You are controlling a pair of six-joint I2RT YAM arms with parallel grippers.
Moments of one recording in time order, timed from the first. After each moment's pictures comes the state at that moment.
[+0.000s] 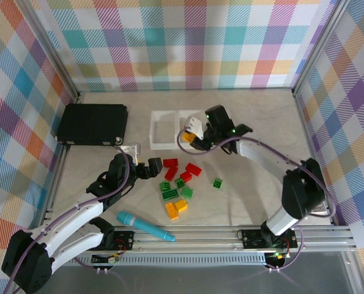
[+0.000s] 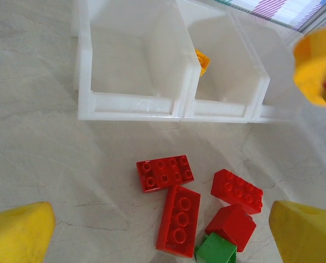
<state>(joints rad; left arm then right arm) -0.55 0.87 0.46 -0.08 -0.06 -0.53 0.59 1.64 1.29 -0.46 -0.22 -0.55</state>
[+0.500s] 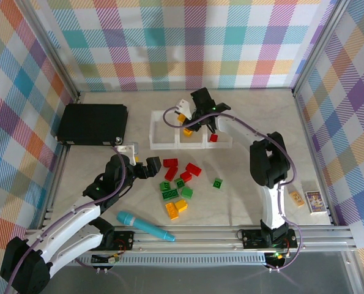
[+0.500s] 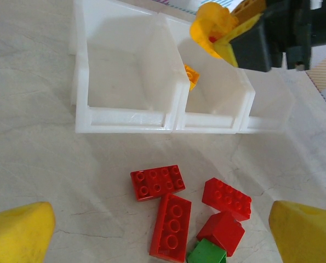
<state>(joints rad) -0.55 0.82 0.46 -0.09 -0.07 -0.52 0.56 2.07 1.75 -0.54 -0.09 -0.56</state>
